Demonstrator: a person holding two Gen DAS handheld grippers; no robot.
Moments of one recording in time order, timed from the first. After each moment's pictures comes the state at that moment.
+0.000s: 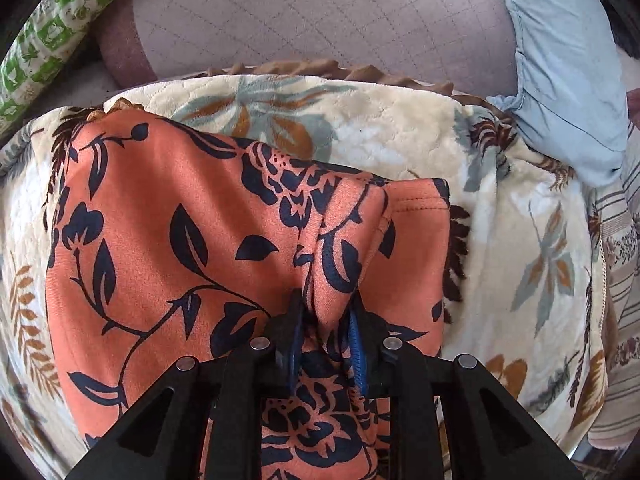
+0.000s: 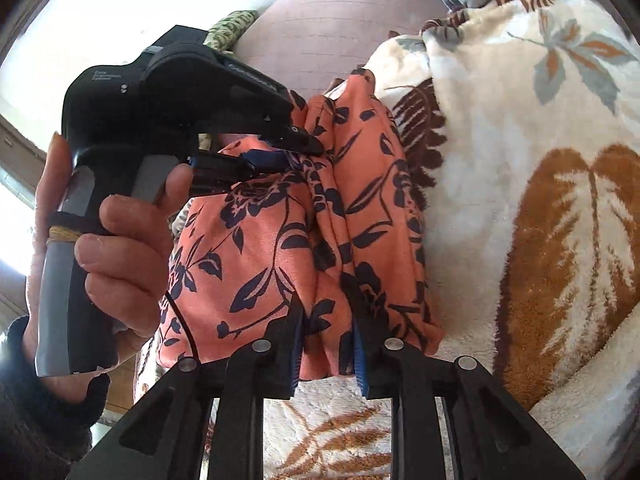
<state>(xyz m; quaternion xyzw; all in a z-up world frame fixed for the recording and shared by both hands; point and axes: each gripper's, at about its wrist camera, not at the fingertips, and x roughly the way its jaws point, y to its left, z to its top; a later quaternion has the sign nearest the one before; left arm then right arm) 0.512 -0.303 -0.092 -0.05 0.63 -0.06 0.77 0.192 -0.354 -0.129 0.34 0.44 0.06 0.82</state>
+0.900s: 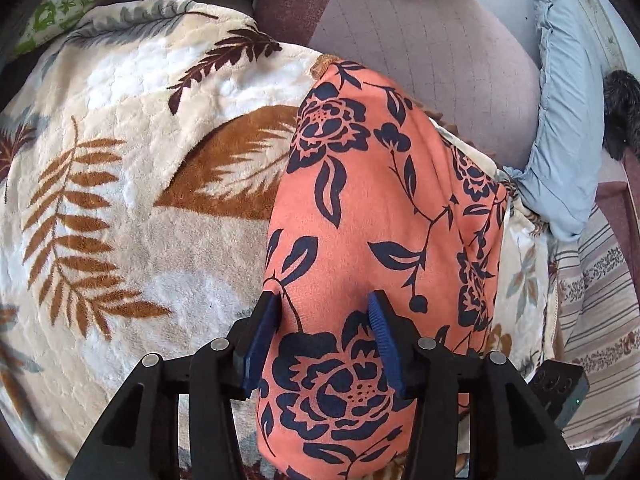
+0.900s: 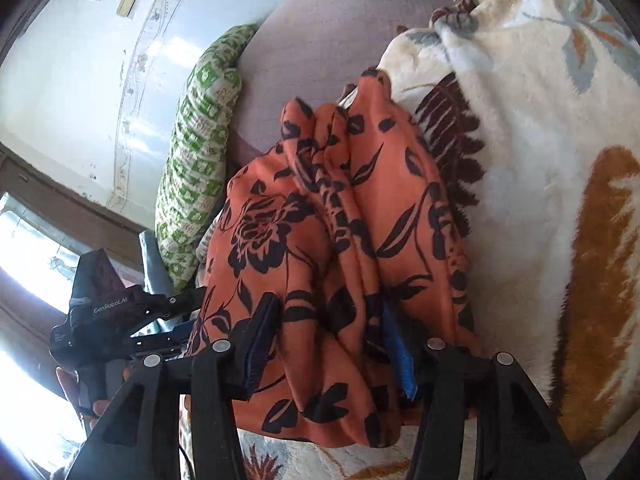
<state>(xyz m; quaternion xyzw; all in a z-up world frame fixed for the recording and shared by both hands) 0.429 -0.124 -0.105 -0.22 0.59 -0.06 0.78 0.220 -0.353 -0.135 0.37 0.41 0.09 0.83</state>
